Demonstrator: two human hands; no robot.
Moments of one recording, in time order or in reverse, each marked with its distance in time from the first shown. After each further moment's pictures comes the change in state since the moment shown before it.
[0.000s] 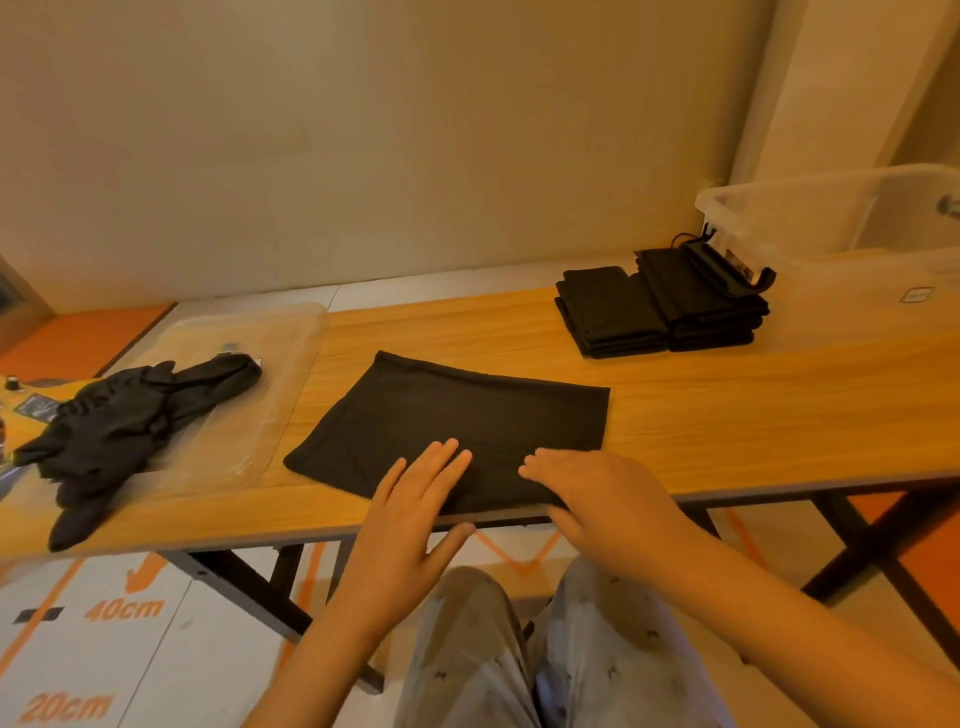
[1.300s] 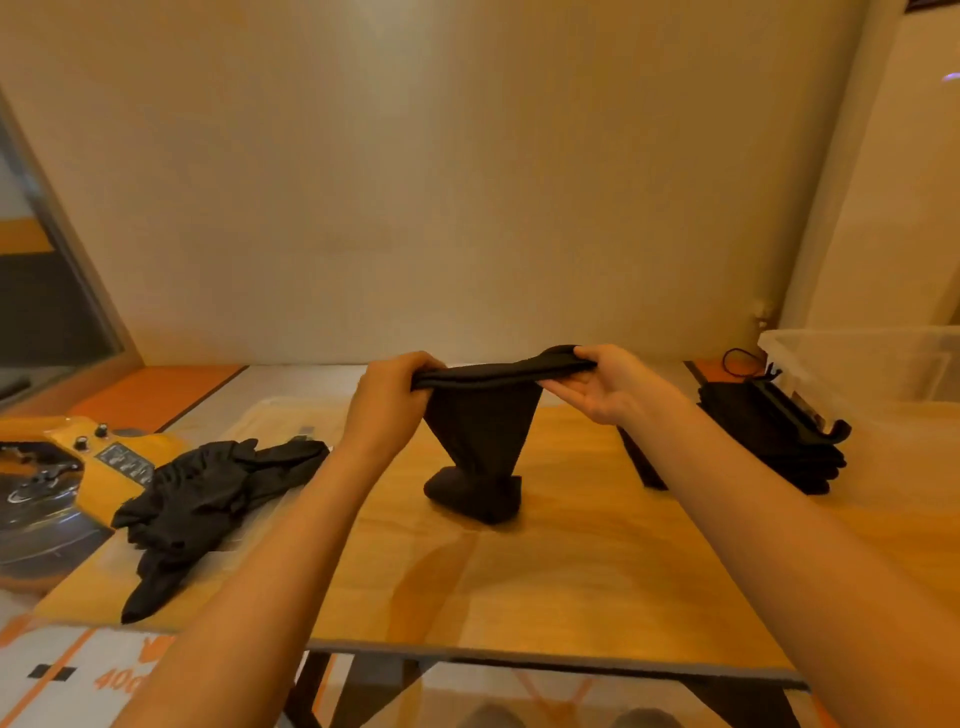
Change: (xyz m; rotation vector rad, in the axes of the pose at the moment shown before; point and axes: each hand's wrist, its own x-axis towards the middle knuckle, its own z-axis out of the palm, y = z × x) left_hand 0.169 -0.058 -0.154 -0.147 0.346 -0.317; right_hand 0.184 0.024 -0.129 2.049 0.115 0.613
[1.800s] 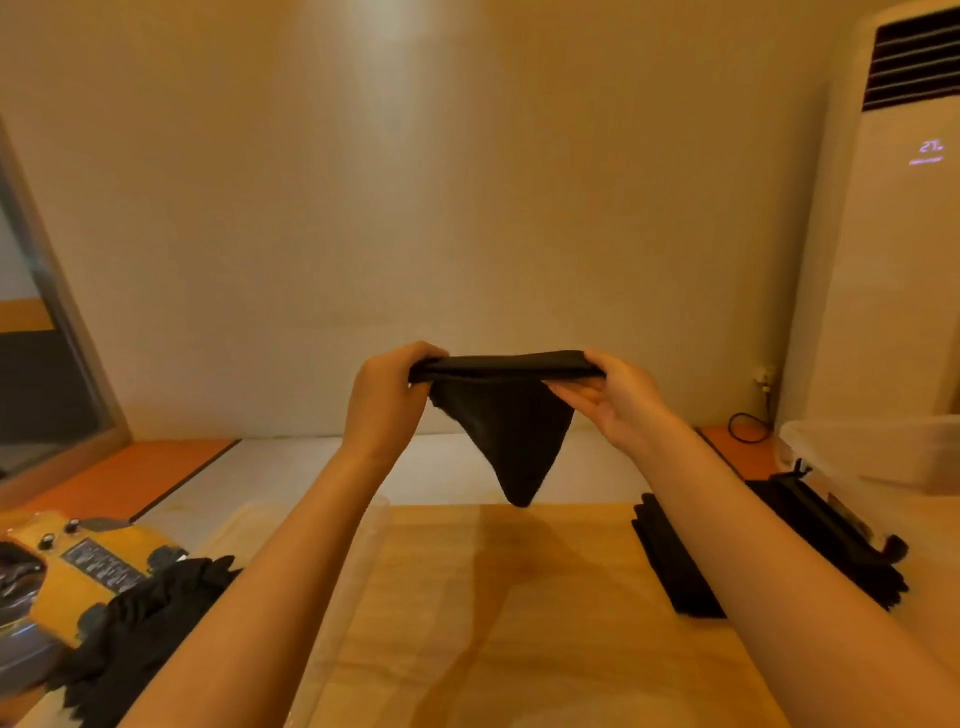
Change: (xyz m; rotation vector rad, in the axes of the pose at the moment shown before) left_hand 0.102 0.016 -0.017 -0.034 0.202 0.239; right_hand 0.029 -0.059 0.037 -0.011 -0.013 -0.346
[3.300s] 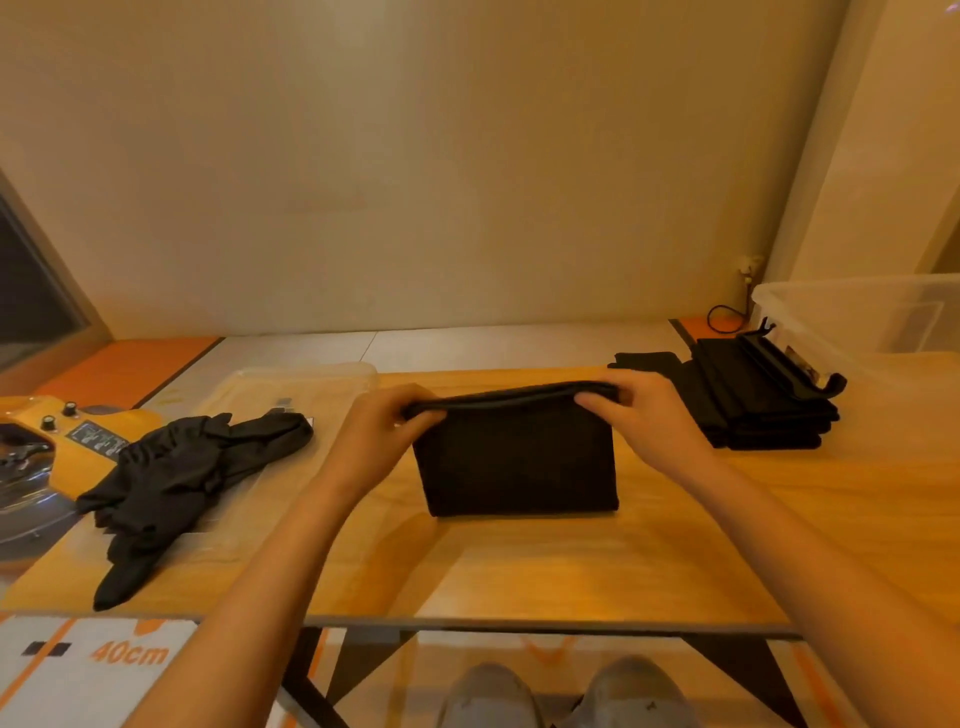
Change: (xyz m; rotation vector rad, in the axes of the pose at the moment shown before) left_hand -0.159 -0.008 0.003 -0.190 -0.435 -0.204; right_hand -0.080 0.088 -0.121 -1.128 -0.200 -0.410
